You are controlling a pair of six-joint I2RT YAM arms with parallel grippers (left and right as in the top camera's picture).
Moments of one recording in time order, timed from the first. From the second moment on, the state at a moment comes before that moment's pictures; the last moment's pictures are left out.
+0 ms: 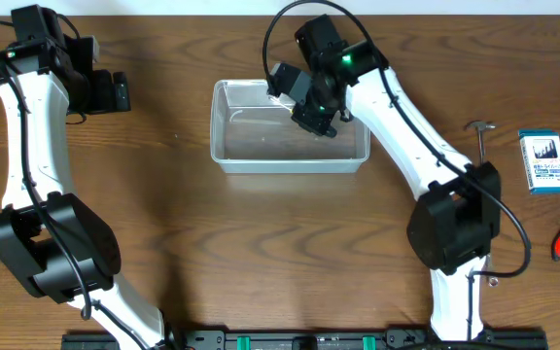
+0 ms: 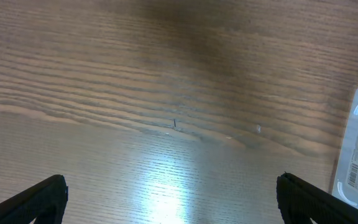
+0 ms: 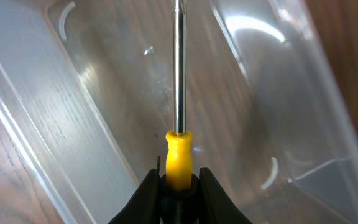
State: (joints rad) left arm 0.28 1.93 1.81 -1.08 0.07 0.15; right arm 0.49 2.15 1.99 -1.11 -0.16 -0.57
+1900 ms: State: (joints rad) left arm 0.28 1.93 1.81 -1.08 0.07 0.15; right arm 0.49 2.30 2.18 -1.25 -0.17 -0.47
